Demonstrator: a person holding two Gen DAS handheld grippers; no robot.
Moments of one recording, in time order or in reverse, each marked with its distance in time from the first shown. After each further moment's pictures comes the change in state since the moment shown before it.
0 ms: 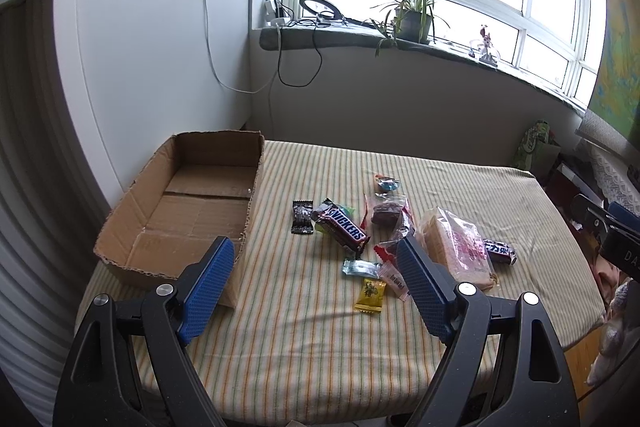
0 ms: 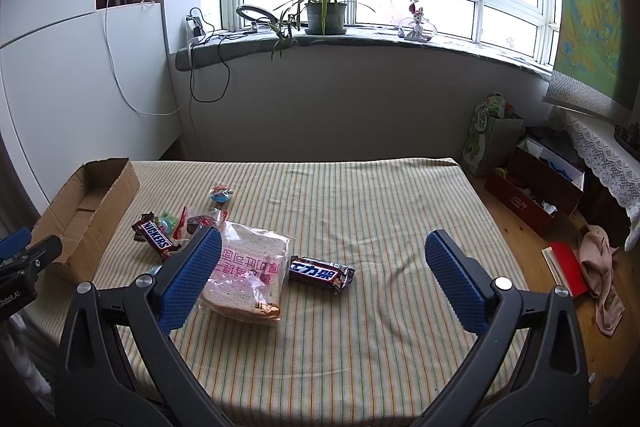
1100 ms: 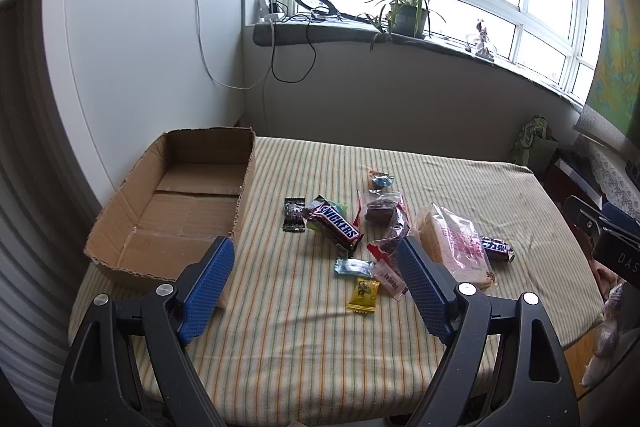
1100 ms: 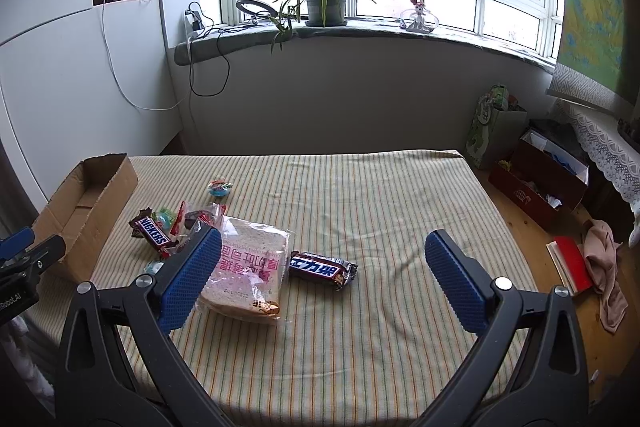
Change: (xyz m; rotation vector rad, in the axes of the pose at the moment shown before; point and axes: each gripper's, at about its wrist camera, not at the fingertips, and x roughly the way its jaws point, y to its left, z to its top) left arm 0.008 -0.007 -0.001 0.009 0.016 -0.013; right arm 0.016 -0.001 -0.009 0.007 0.020 0.008
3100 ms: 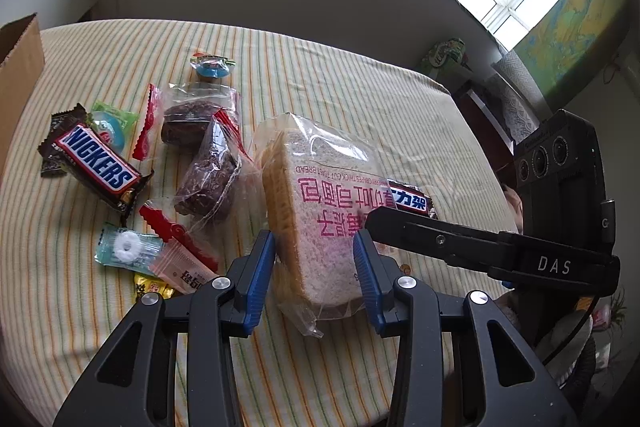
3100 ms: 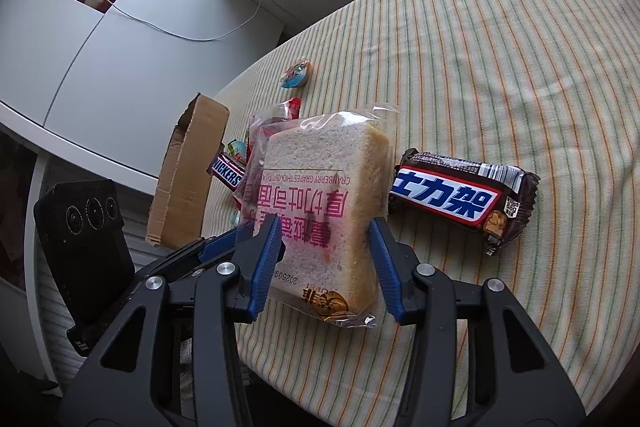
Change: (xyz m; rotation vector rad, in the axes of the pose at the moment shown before) left arm 0.133 -0.087 -0.012 -0.012 0.404 -0.462; right arm 0.169 -0.022 -0.040 0.326 0.540 0.707
